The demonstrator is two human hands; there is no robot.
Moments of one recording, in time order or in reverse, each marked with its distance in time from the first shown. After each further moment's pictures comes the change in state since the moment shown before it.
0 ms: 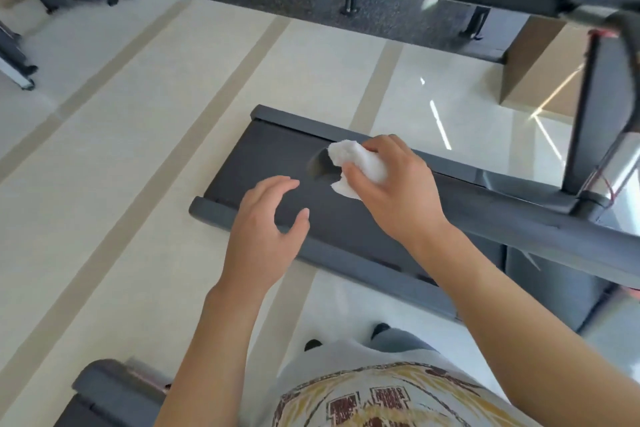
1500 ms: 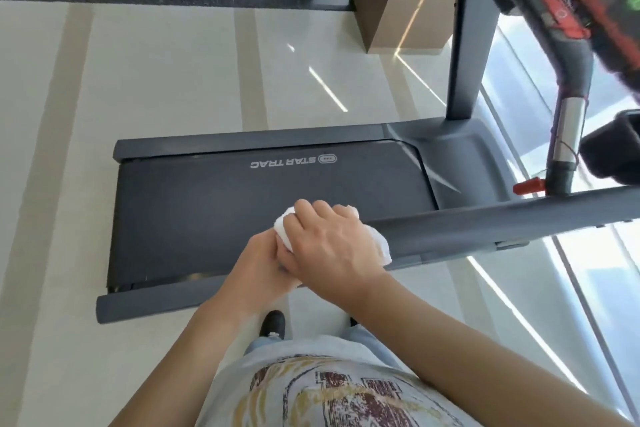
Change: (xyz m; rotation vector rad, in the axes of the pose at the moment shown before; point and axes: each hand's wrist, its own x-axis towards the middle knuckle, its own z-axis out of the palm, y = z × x) left_hand 0.220 -0.099 0.042 -0.015 -0.871 0.206; right_hand 0.115 -0.016 0.160 -0.917 0.164 -0.118
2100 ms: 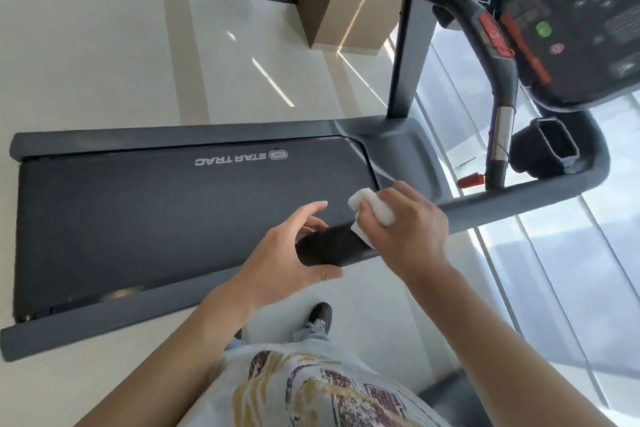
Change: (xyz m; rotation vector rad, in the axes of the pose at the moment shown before) left_hand 0.028 -0.007 0.007 -0.472 -0.197 0.264; right_hand -0.029 0.073 -0.041 0.071 0.053 0.636
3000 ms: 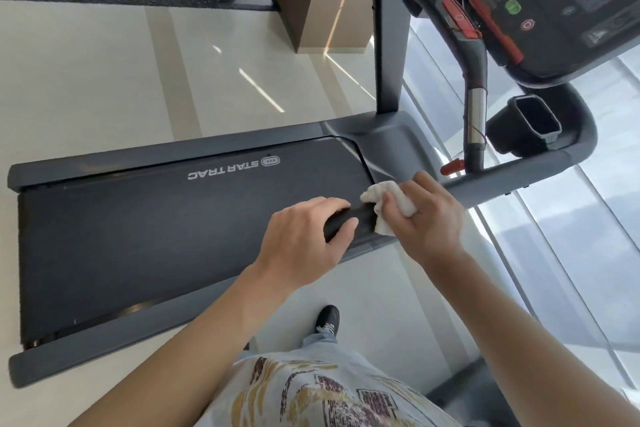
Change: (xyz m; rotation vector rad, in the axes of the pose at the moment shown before) left_hand 0.045 0.047 0.058 0.549 0.257 0.283; right_hand -0.004 0.089 -0.010 0.104 0.122 0.002
